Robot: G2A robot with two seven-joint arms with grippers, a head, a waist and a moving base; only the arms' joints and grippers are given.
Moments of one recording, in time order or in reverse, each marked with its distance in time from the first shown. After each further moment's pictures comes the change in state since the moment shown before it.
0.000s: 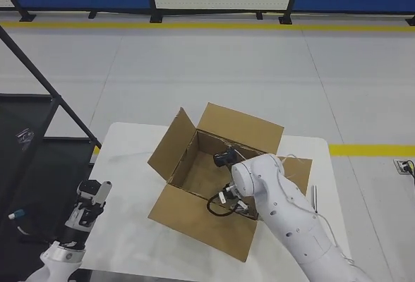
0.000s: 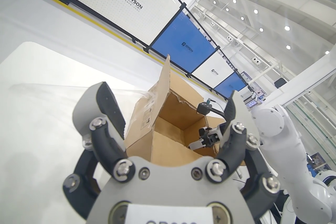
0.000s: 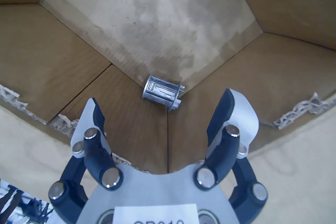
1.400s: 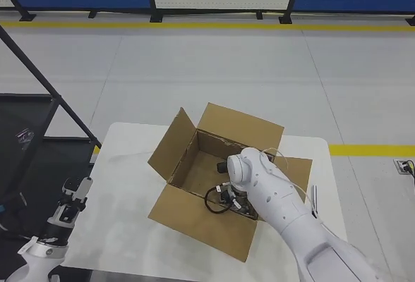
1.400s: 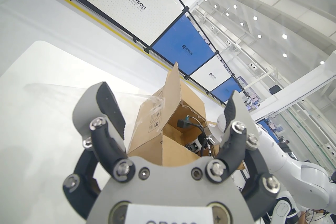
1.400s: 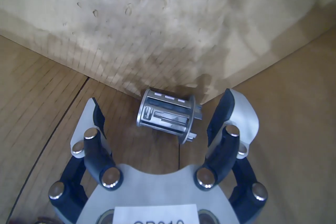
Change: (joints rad) left arm -0.033 0.014 -0.094 0.068 -0.130 -0.035 -0.101; right arm 0.246 -0.146 -0.135 0.725 0.280 -0.003 -0.179
